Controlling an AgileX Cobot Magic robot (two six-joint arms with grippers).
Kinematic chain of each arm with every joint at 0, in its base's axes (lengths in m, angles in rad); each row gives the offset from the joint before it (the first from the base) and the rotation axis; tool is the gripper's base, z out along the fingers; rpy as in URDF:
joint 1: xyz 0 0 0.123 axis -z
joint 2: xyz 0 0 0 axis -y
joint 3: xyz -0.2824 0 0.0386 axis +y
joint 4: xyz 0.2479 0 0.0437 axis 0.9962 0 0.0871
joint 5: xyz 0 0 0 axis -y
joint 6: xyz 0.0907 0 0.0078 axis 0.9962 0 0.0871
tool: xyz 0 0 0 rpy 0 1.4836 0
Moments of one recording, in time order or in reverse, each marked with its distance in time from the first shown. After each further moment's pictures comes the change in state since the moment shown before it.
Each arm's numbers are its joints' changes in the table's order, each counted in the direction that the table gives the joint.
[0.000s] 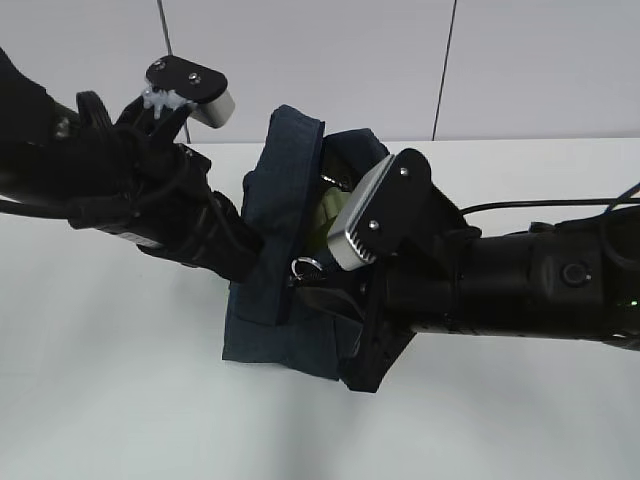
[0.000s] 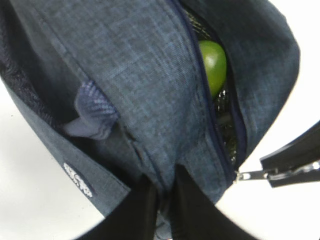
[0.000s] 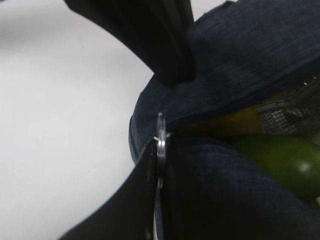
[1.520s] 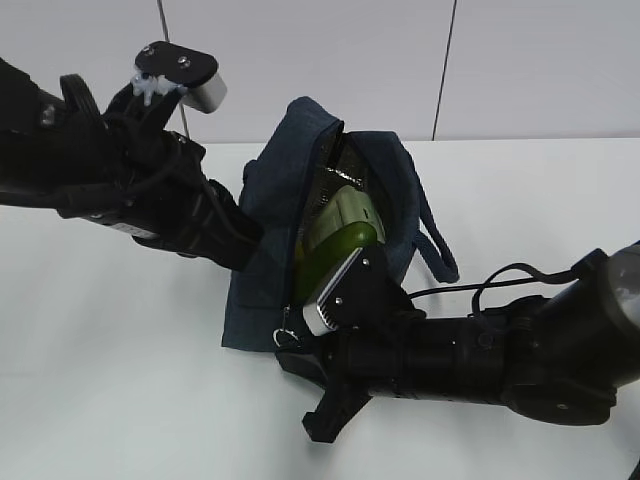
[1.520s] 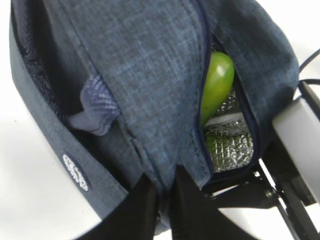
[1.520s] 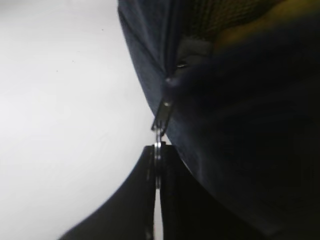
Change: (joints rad) left arm 0.000 0.027 0.000 -0.027 0.000 0.000; right arm 0.000 -0.398 -0.004 0.321 0.292 -0.246
